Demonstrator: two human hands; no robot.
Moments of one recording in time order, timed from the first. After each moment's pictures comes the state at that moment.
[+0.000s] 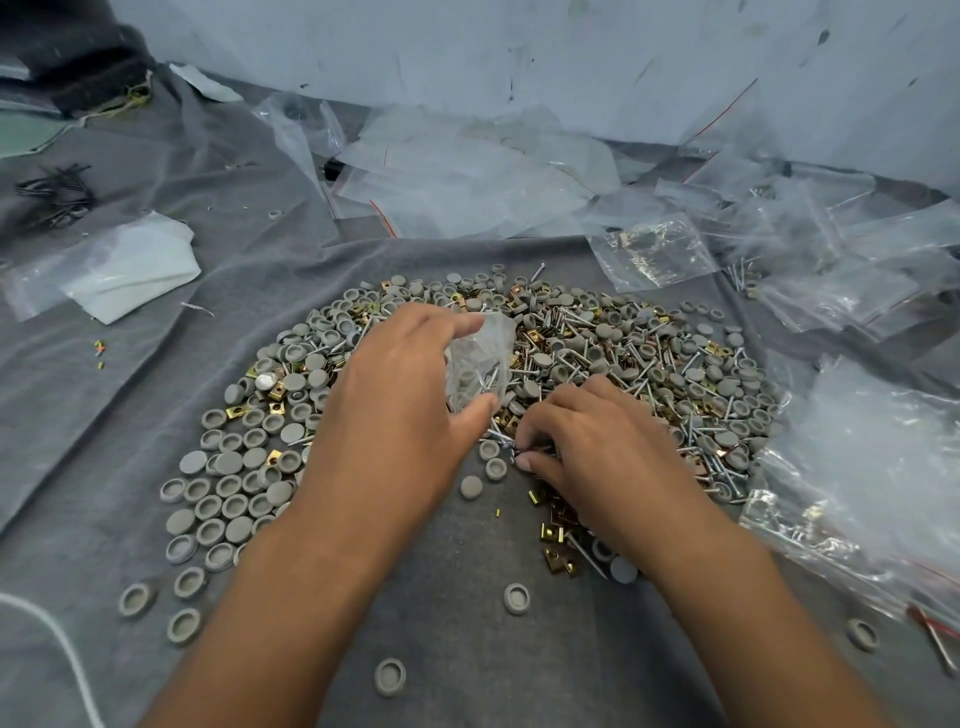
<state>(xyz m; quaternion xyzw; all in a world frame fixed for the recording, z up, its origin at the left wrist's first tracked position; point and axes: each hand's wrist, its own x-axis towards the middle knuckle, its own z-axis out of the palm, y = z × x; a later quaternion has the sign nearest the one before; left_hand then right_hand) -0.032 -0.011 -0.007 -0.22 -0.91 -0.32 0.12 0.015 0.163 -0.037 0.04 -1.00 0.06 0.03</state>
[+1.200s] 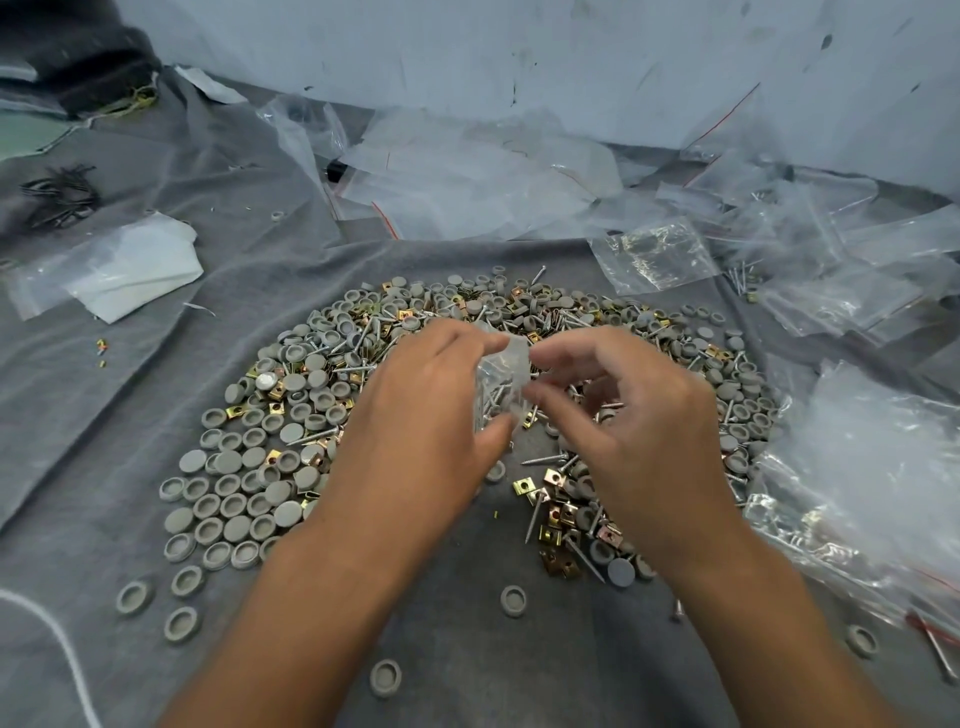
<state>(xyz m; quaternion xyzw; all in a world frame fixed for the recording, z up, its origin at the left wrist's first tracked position) -0.024 -0.001 -0.011 -0.26 -0.91 -0.30 0.11 0.023 0.160 -0.017 0.08 -0.88 0.33 0.32</state>
